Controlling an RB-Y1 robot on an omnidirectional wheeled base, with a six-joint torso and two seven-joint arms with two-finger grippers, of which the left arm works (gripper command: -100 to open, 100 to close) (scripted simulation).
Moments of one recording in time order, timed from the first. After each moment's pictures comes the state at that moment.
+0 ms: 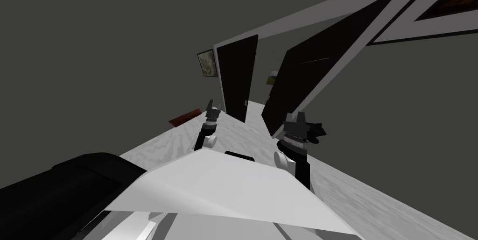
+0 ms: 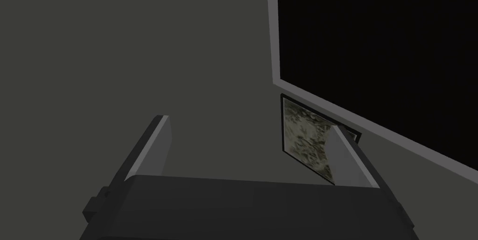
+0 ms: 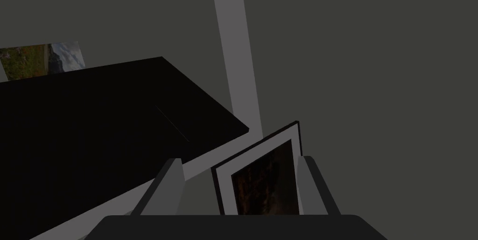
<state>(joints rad) 0.39 0.04 -0.08 -2.19 -0.05 -0.51 0.14</state>
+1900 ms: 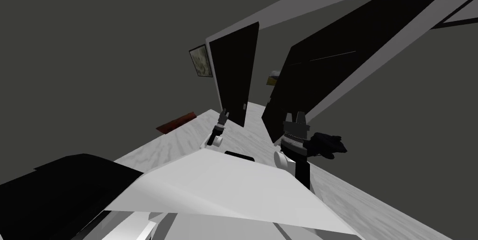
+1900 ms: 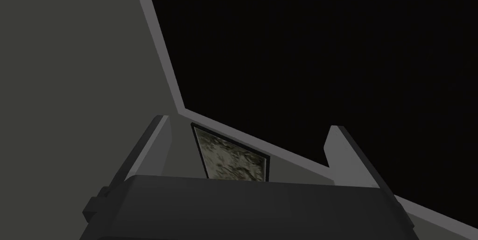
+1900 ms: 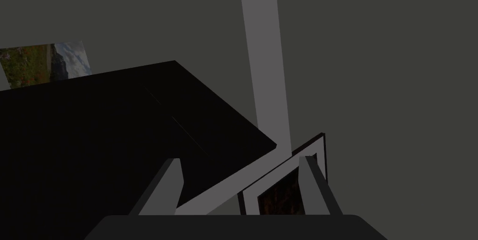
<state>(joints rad) 0.22 0.08 -0.12 -1.71 -0.06 -0.60 0.13</state>
